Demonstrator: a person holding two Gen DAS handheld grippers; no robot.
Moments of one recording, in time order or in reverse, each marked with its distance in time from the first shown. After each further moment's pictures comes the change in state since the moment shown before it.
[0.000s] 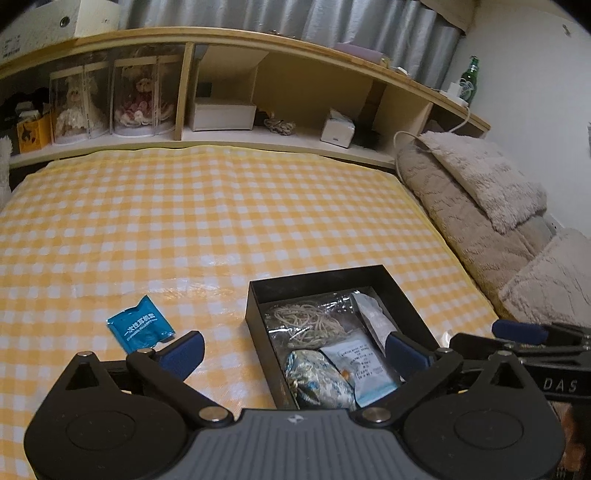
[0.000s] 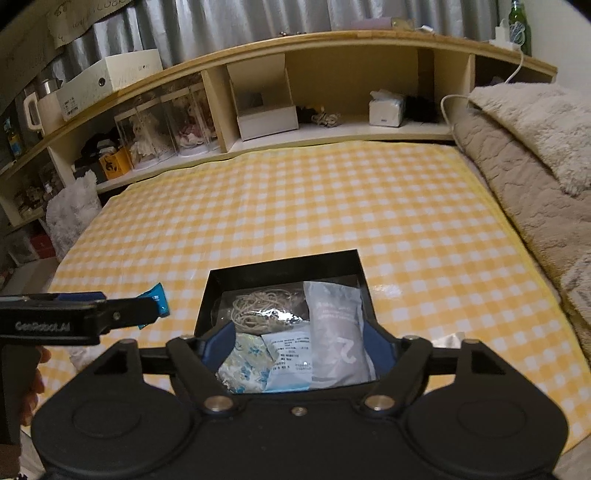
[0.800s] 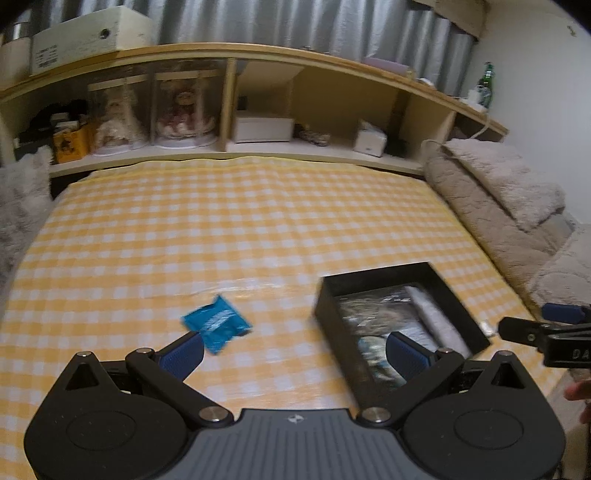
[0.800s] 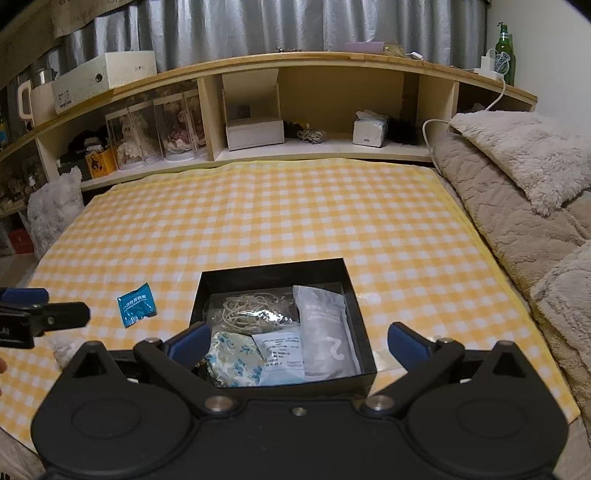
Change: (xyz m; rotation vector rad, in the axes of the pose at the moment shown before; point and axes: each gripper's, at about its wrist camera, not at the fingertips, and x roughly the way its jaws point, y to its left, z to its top) left arm -0.041 0.060 -0.016 0.012 -0.035 0.100; right arm -0.008 0.028 -0.010 -0.040 -0.040 -0.096
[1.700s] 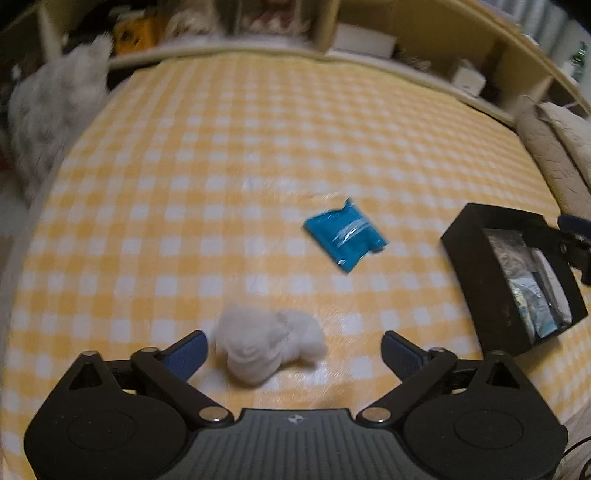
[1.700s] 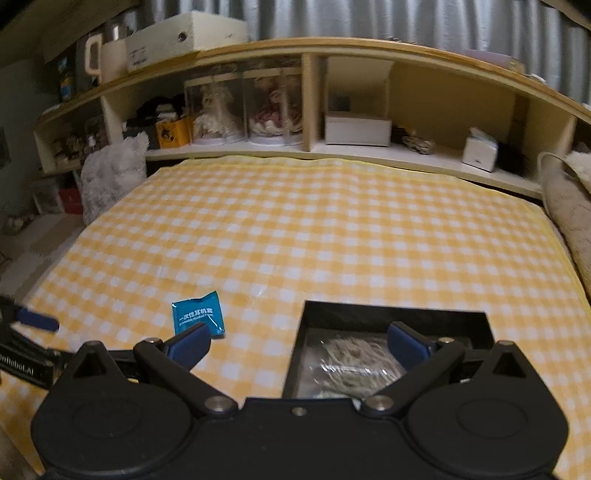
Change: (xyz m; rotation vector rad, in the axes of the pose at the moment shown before) left arm 0.056 0.112 -0.034 -0.138 0.289 0.133; right arm 0.098 0.099 0.029 -0.201 -0.005 0.204
